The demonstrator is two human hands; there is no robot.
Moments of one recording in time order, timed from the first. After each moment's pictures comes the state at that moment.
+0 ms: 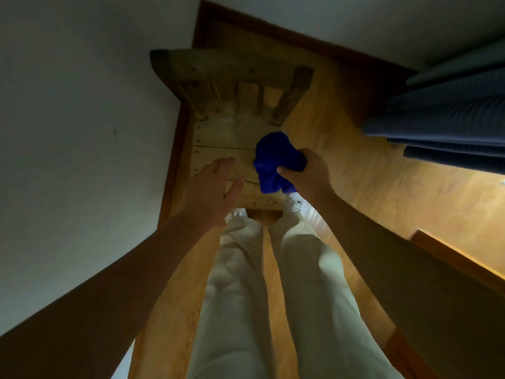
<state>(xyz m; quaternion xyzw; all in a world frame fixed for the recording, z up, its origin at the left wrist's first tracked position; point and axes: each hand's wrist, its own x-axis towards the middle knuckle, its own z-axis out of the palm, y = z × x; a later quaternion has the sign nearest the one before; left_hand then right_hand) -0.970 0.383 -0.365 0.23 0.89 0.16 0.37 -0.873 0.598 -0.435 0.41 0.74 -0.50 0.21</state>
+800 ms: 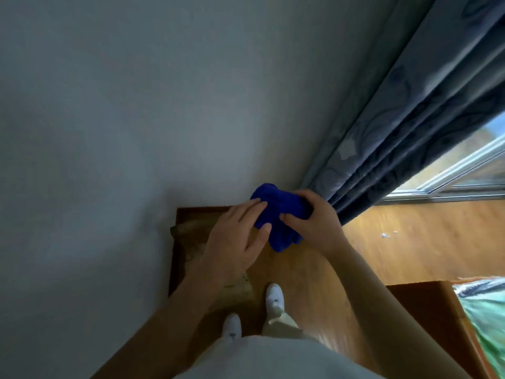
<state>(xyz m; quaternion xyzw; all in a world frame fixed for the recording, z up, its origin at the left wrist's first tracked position) -0.905 0.455 0.066 0.53 0.77 0.32 0.13 -0.766 0.617 0.080 0.38 0.82 -0.42 -0.12</state>
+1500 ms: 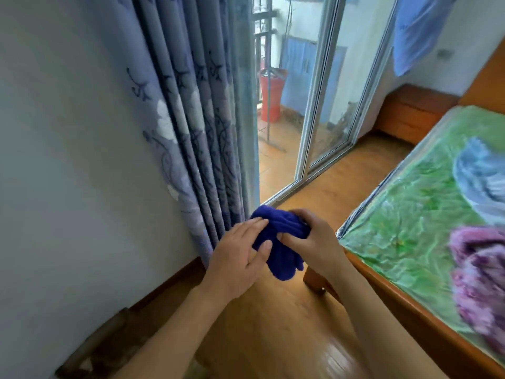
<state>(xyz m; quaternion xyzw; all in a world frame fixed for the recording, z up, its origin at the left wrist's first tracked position) -0.640 0.590 0.137 0.76 0.54 0.33 0.17 -0.440 0.627 0.145 0.51 0.68 -0.37 -0.37</state>
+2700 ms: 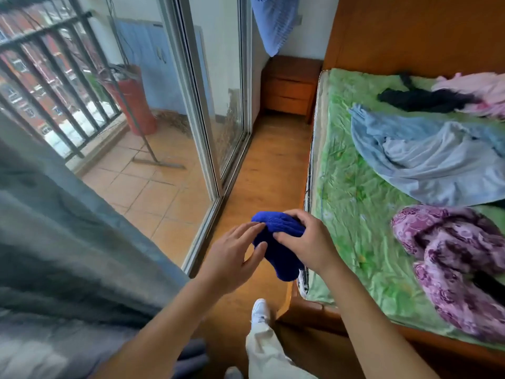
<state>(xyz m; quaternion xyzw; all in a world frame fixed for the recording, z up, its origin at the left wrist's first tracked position) -0.498 1.079 0.149 0.91 0.28 0.18 0.24 -0.310 0.992 0.171 0.73 0.43 -0.31 -0.44</state>
